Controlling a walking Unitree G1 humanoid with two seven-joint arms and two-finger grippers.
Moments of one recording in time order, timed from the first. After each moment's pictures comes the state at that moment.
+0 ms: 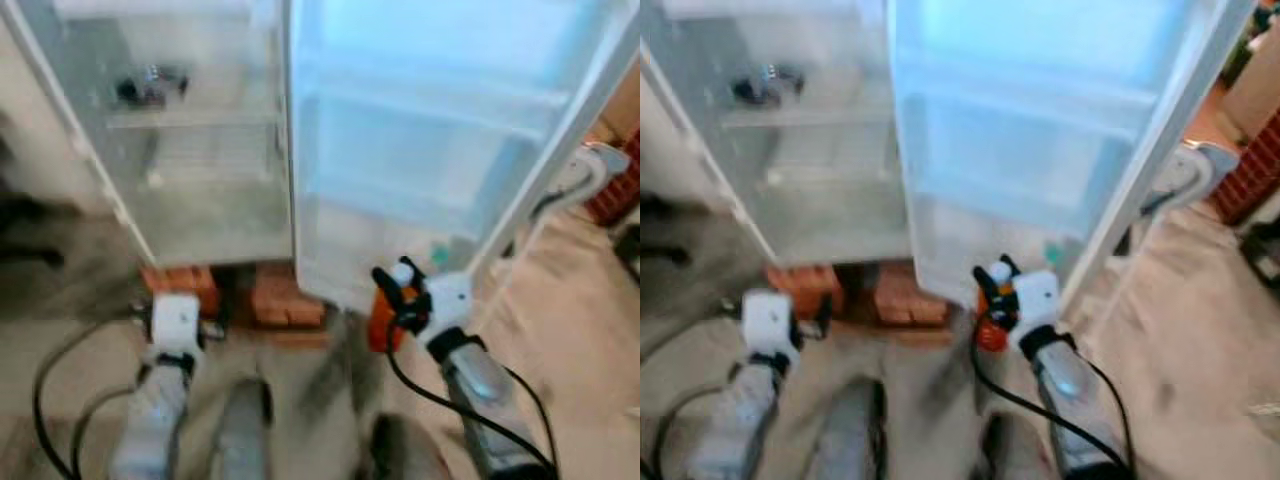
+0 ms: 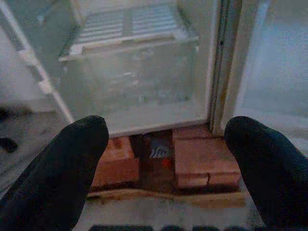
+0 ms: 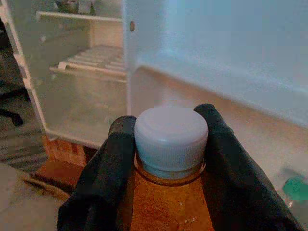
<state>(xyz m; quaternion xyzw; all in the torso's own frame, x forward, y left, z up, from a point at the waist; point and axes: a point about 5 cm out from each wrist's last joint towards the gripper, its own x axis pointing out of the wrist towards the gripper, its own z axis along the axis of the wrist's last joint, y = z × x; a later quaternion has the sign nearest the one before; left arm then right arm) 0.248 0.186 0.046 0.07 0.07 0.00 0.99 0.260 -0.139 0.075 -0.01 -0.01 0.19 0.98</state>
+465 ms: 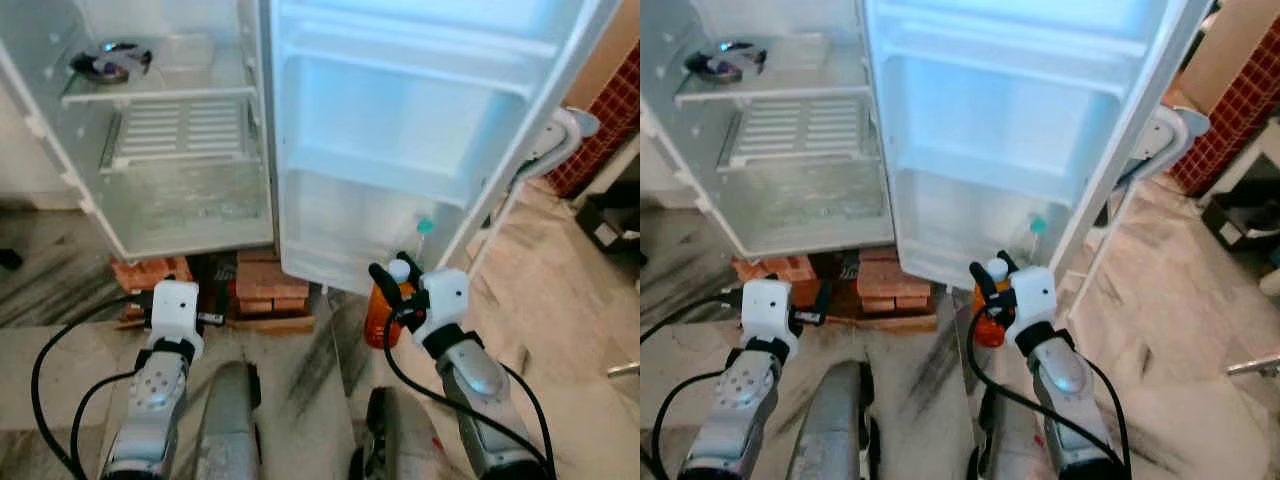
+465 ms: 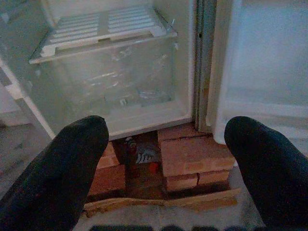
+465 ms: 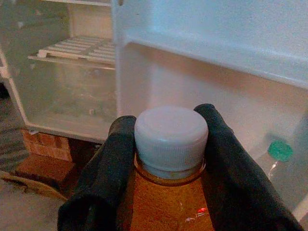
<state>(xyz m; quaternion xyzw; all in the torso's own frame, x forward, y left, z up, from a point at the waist) 0.253 0.184 0.050 0.07 0.07 0.00 1.00 0.261 -0.139 0.076 -0.02 -0.01 0.19 0.98</state>
